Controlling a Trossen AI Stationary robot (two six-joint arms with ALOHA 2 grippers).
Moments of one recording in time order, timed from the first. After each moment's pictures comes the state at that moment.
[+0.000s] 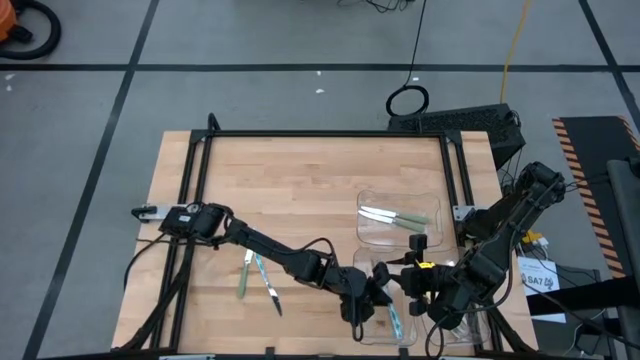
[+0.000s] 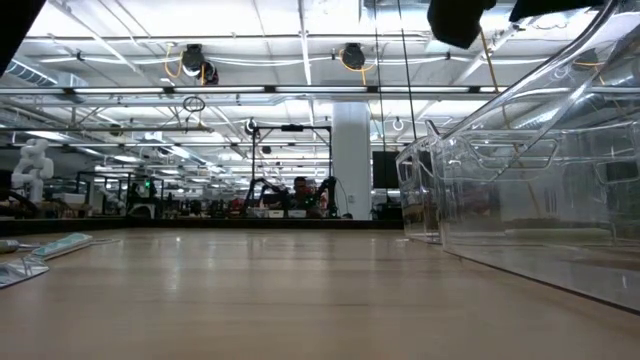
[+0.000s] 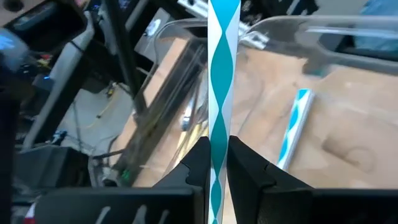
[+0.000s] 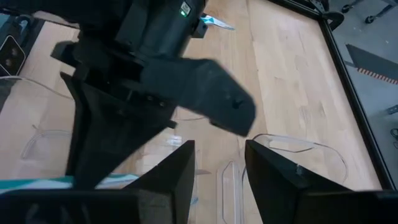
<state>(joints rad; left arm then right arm) -0.36 2.29 1.83 0.03 -0.03 0.85 0.84 1.38 1.19 -0.92 0.77 0.51</state>
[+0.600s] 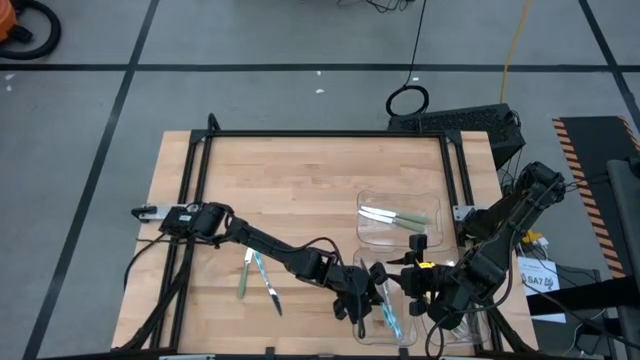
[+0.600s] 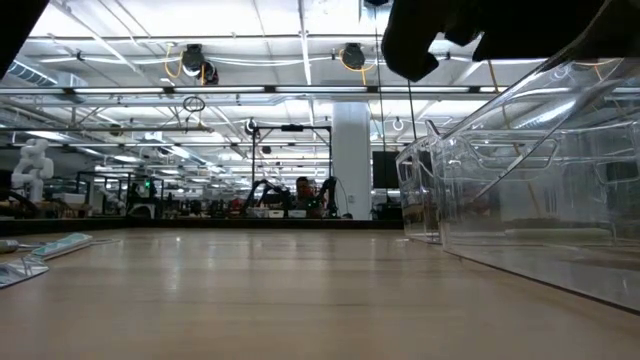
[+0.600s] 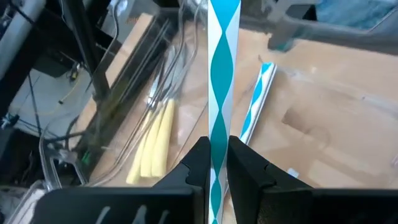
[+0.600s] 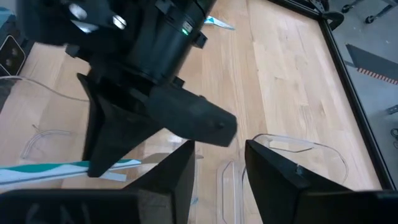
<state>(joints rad) -0.34 2.29 1.83 -0.10 0.03 0.80 0.84 1.38 1.19 -0.92 0.77 0.51</state>
